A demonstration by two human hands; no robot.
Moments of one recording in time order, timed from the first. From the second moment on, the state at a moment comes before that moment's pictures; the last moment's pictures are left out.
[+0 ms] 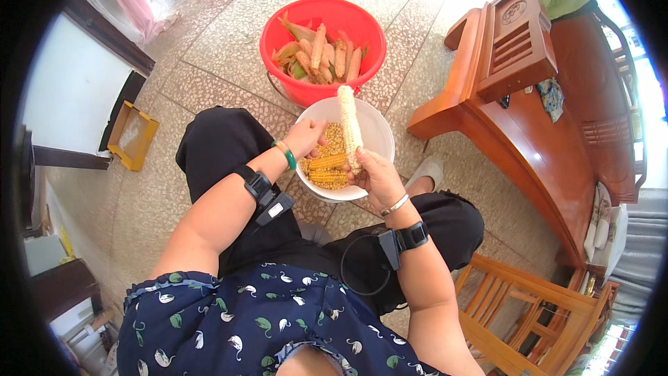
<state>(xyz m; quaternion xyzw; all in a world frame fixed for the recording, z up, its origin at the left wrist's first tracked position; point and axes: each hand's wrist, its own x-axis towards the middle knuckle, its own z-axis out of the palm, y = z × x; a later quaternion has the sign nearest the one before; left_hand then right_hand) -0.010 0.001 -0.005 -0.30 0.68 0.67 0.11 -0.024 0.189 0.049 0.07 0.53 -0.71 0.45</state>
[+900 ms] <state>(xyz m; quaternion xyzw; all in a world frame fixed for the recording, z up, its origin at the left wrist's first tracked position) -0.008 -0.013 0.015 -0.22 0.74 0.59 0.23 -0.119 0.185 0.074 -0.03 0.63 -0.68 0.38</state>
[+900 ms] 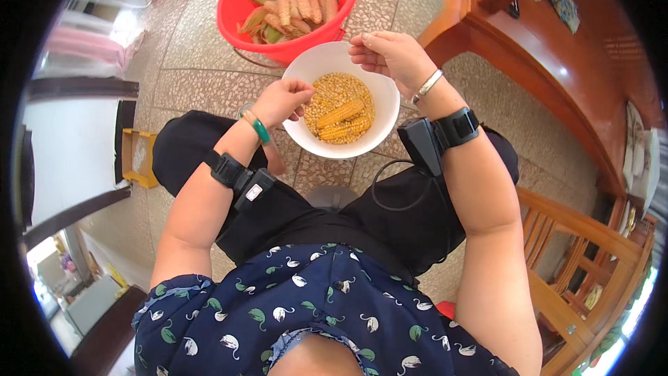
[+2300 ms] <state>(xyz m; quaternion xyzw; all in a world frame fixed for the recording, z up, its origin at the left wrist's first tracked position) -0.065 0.126 -0.232 0.06 0.86 0.07 0.50 -0.128 0.286 0.120 0.03 0.49 -0.85 0.18</state>
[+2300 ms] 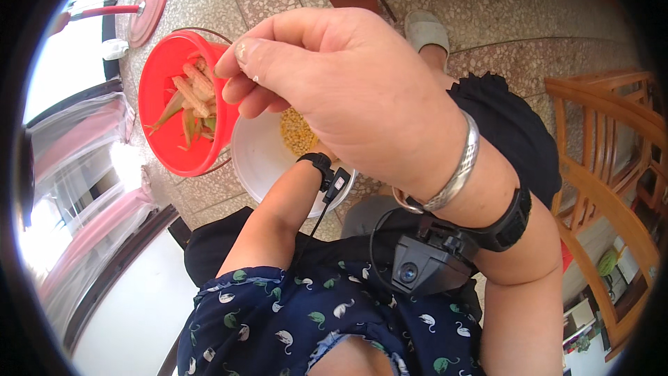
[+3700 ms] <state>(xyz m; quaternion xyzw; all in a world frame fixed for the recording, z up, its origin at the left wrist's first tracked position) -0.089 0.012 -0.001 -0.12 0.70 0.49 0.50 -0.072 0.229 0.053 -0.15 0.78 -0.54 0.26</state>
